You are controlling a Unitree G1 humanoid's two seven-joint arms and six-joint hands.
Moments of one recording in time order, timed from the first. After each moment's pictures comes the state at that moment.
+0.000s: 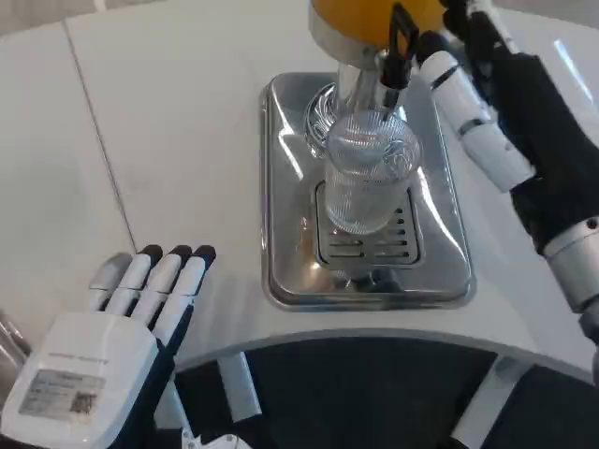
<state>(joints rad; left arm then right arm) 0.36 0.48 0.01 -0.48 1.03 -0.16 0.17 -0.41 -0.17 0.01 -0.58 -0.24 0.41 0.21</state>
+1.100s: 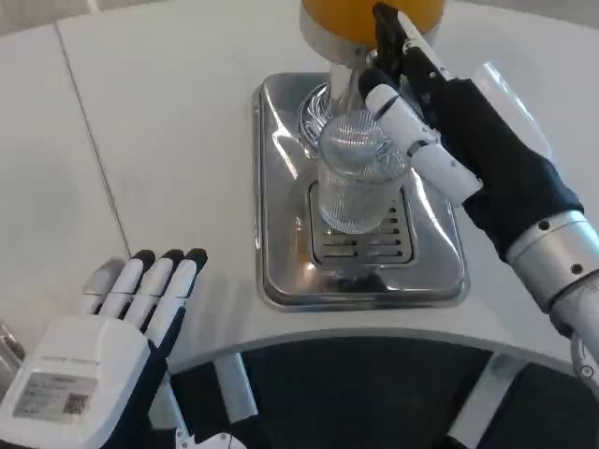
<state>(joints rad) 0.36 0.48 0.02 -0.45 0.99 -0.16 0.17 -0.46 -0.26 0.12 -0.55 -0.26 0.49 0.25</state>
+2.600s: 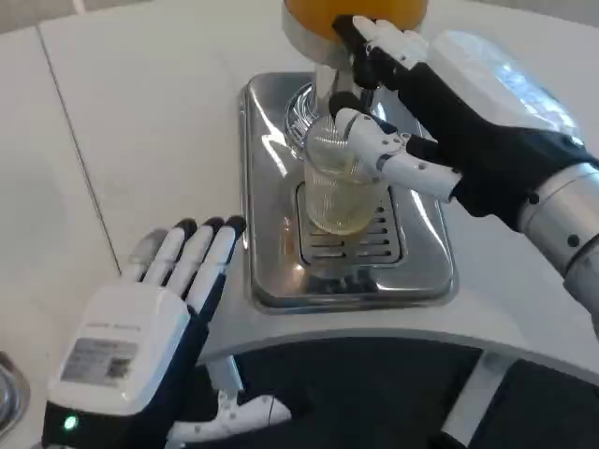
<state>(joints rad) 0.20 0.42 -0.07 -0.40 0.96 -0.16 0.17 -0.64 -0.48 0.30 -0.68 -0.72 0.67 0.58</state>
